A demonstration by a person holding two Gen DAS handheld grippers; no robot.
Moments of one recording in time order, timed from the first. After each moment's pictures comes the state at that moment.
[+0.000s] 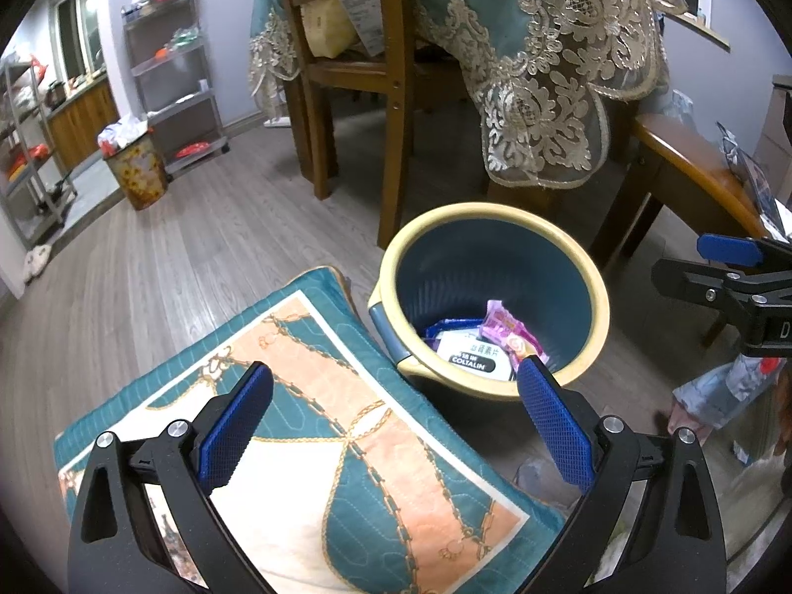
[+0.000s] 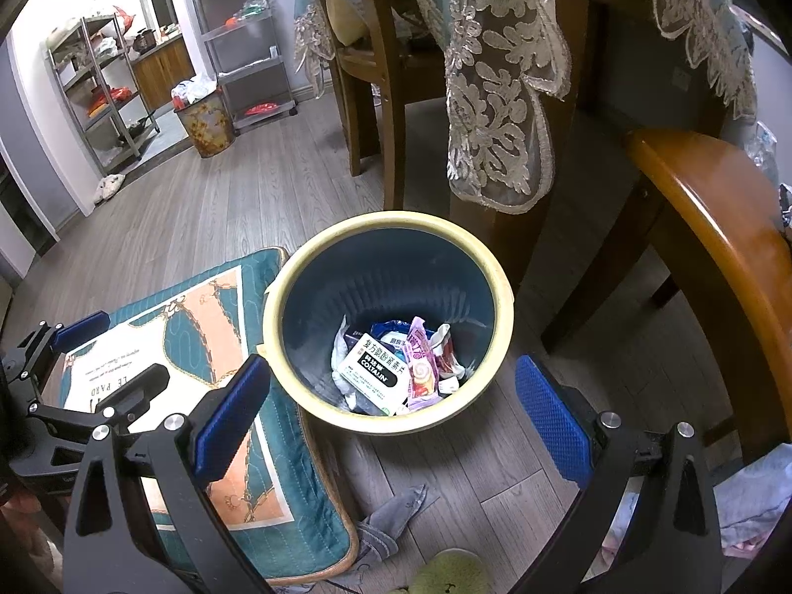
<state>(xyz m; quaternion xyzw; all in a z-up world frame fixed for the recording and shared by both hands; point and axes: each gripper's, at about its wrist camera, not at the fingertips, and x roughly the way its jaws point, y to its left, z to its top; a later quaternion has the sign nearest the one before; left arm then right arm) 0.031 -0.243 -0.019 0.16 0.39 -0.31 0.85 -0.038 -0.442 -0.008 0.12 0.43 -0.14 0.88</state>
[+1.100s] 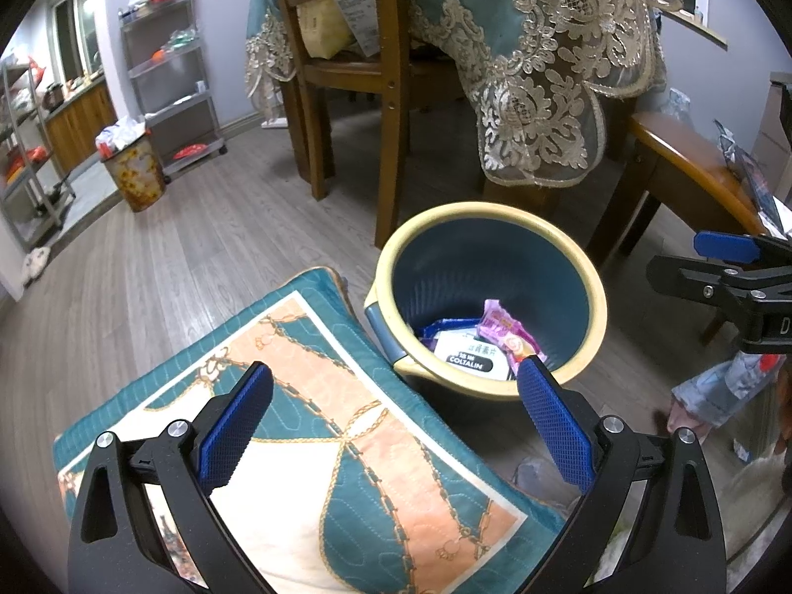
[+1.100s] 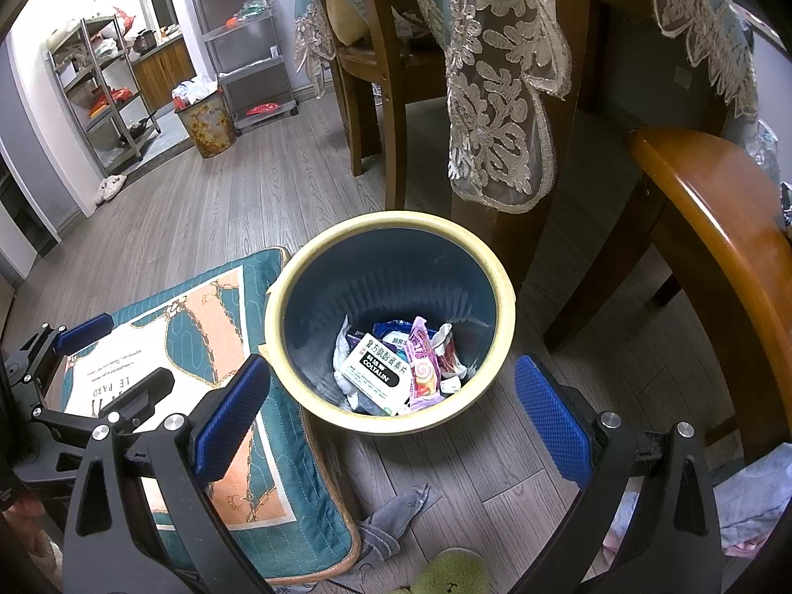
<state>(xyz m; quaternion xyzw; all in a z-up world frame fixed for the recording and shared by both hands) 0.028 -0.243 -0.018 0.16 0.38 -0.32 0.85 -0.038 -0.442 -0.008 0.13 0.43 -0.14 0.88</state>
